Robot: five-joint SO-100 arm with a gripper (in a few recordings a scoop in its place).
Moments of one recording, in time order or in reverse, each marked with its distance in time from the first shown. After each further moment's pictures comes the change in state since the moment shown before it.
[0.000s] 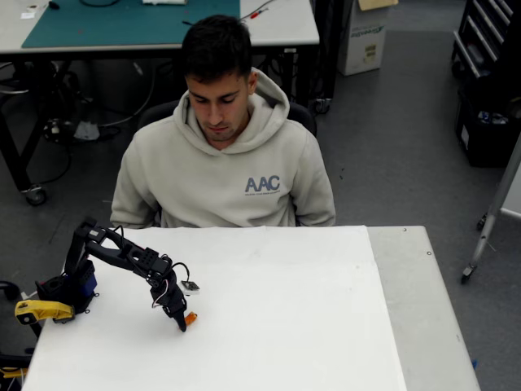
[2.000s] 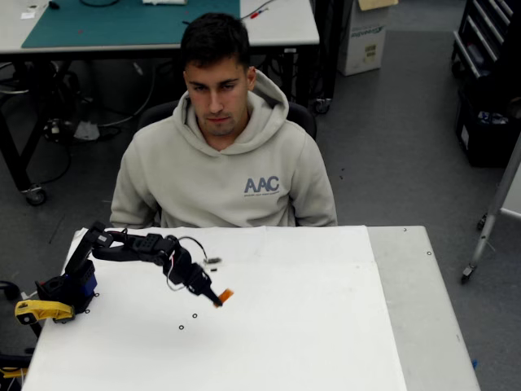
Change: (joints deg) arm -1.8 -8.1 -45.5 0.4 0.0
